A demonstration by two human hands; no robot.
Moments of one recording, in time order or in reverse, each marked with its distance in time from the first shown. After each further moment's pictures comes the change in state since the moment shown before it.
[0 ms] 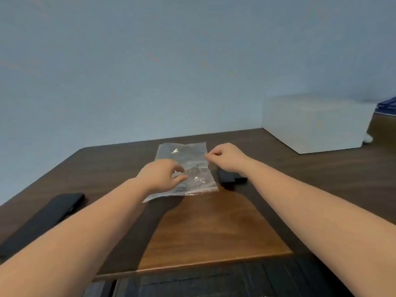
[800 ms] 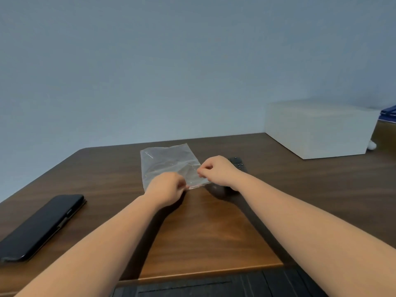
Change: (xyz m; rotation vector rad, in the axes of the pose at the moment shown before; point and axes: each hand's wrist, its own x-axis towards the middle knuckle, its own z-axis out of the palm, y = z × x) left_hand 0.001 -0.006 0.040 -0.075 0.049 -0.077; right_hand -0.006 -0.017 0.033 0.030 -0.041 -0.014
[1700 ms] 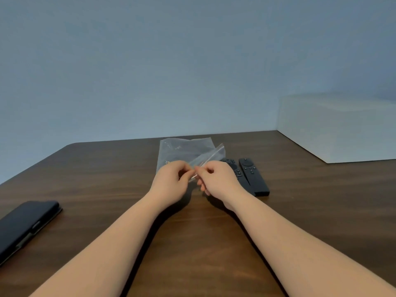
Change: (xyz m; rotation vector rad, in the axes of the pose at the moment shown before) left_hand 0.038 0.001 0.019 -0.438 0.309 -0.035; right_hand 0.027 0.016 0.040 0.422 0.150 0.101
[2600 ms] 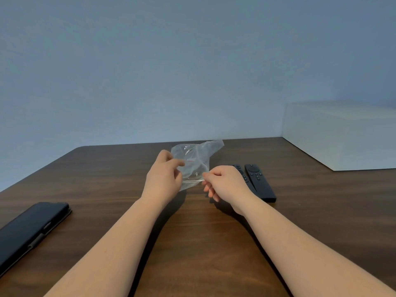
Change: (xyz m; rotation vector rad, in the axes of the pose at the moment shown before) left_hand 0.005 -0.017 -0.018 0.198 0.164 -0.012; right_hand -0.007 -0.012 -0.006 -0.003 -0.056 0.023
